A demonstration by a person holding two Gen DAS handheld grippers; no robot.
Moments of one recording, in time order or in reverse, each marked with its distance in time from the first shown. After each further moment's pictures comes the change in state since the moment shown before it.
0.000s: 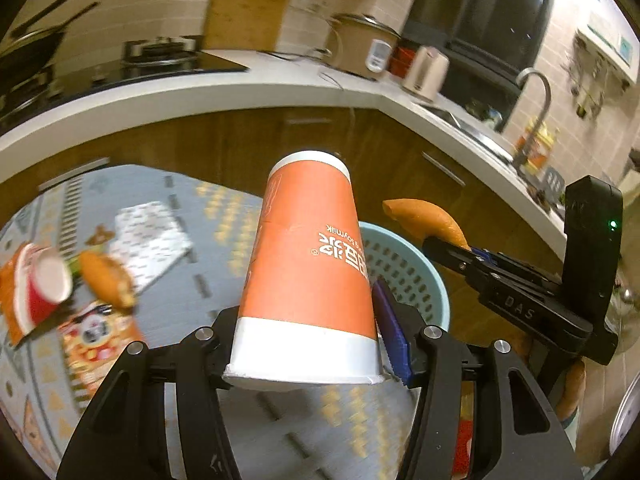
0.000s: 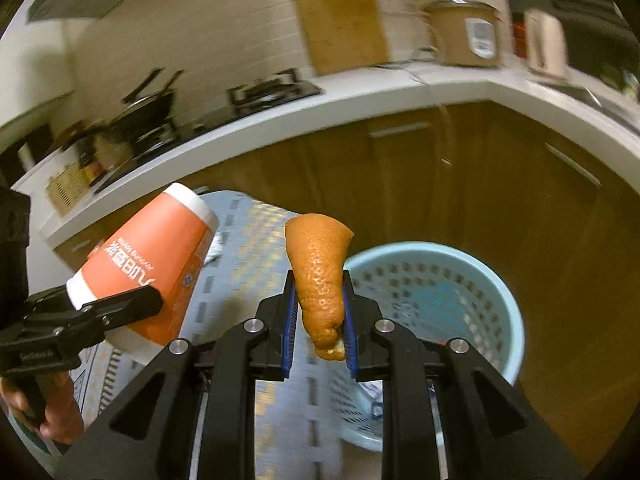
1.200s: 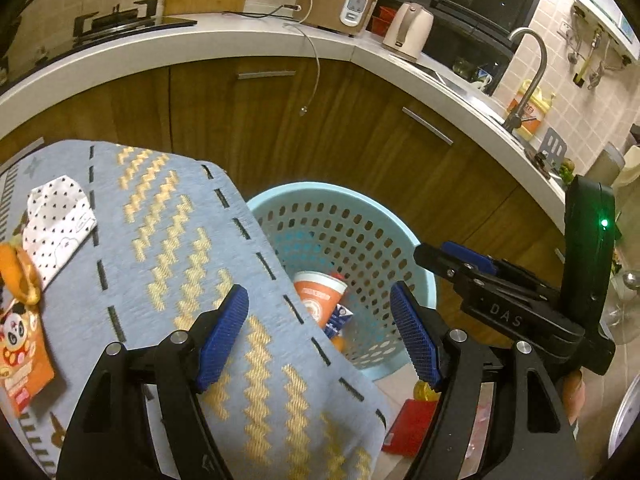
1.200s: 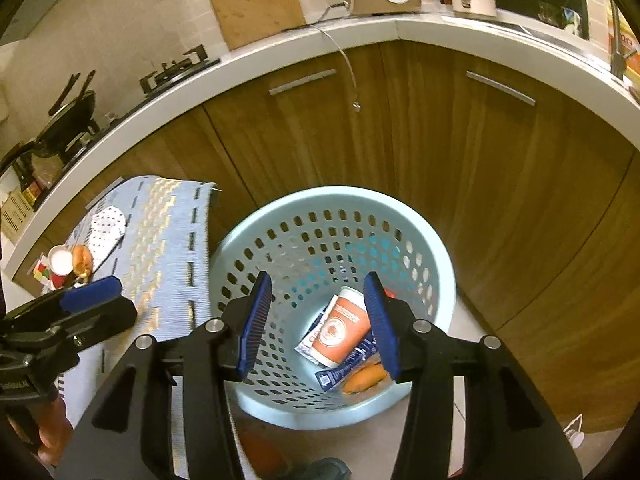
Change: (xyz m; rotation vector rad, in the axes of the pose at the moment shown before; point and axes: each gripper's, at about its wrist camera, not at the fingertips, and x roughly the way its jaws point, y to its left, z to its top) left arm 0.069 -0.032 -0.011 0.015 0.108 -0.056; right arm 0.017 -0.065 -0.029 0.136 0.098 -0.159
